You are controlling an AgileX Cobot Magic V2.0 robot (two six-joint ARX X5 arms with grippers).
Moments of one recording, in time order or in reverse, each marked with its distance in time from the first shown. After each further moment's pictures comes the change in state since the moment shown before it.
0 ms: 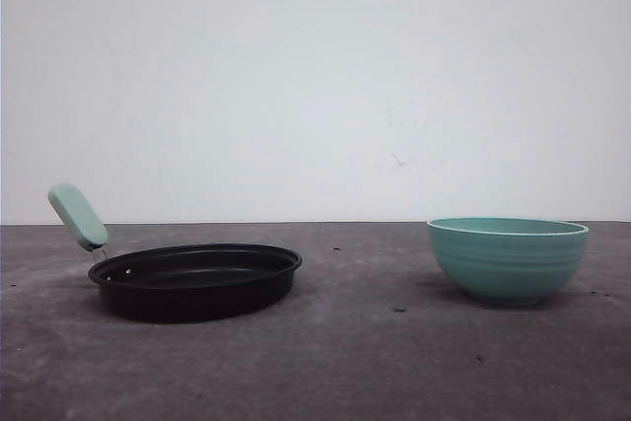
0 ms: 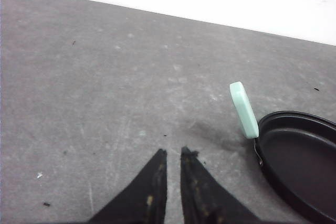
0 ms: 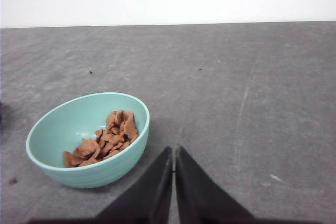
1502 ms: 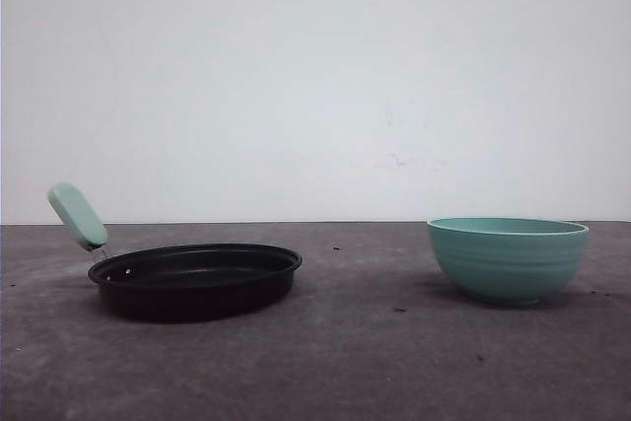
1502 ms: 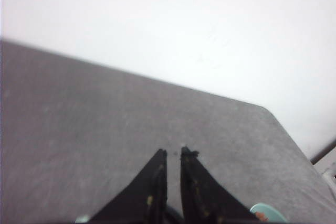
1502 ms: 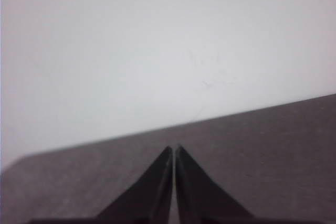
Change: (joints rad) left arm -0.034 0.711 0.900 -0.159 0.294 -0.208; right arm 0.000 0.489 0.832 -0.217 -0.026 0.192
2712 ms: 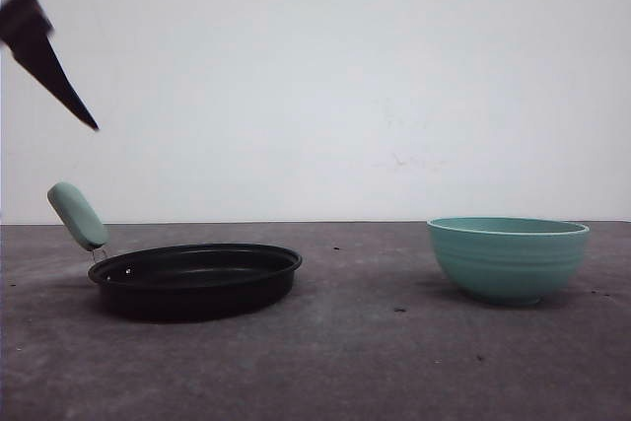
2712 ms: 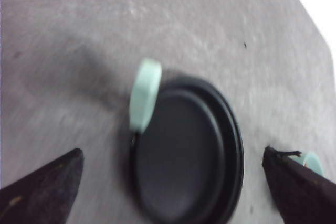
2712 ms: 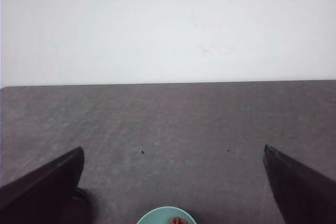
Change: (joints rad) left arm -0.029 0.399 -0.374 0.298 0.061 -0.338; right arm 0.043 0.211 0.332 -0.305 -0.001 -0.109
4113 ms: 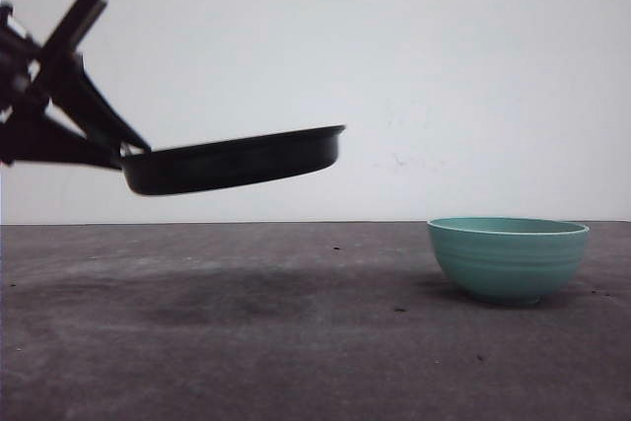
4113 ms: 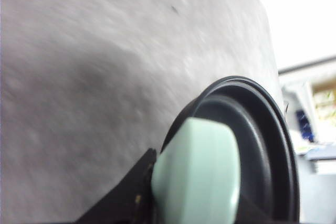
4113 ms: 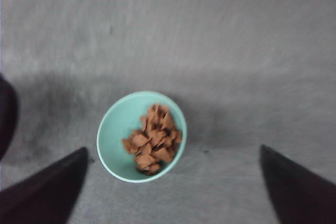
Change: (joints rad) left arm -0.145 0.041 0.002 0.154 0.103 -0.028; right arm 0.002 0.293 -0.160 -0.109 -0.050 -0.043
